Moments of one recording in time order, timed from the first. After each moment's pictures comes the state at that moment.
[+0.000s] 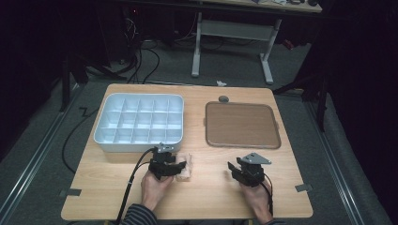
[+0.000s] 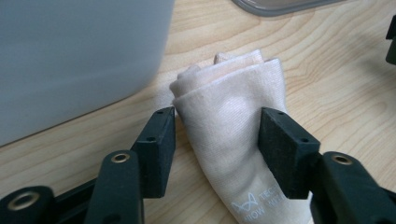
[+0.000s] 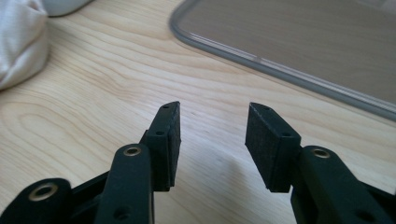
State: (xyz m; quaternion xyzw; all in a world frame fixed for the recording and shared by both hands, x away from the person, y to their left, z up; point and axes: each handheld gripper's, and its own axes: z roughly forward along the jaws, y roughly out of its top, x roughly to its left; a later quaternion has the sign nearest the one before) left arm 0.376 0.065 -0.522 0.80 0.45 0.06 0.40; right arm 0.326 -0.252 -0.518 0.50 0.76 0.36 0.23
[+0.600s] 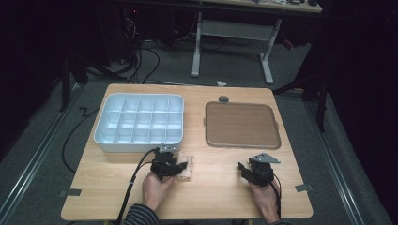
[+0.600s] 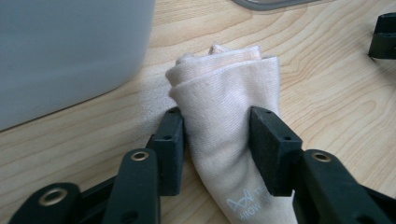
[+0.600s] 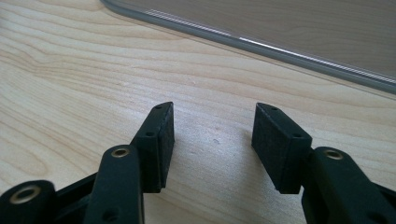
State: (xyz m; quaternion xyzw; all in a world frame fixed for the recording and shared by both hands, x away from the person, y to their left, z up) left arm 0.377 0.061 -0.523 0.80 0.45 0.03 0.40; right arm 0.331 -0.283 -0.531 0.54 0.74 0.32 0.24
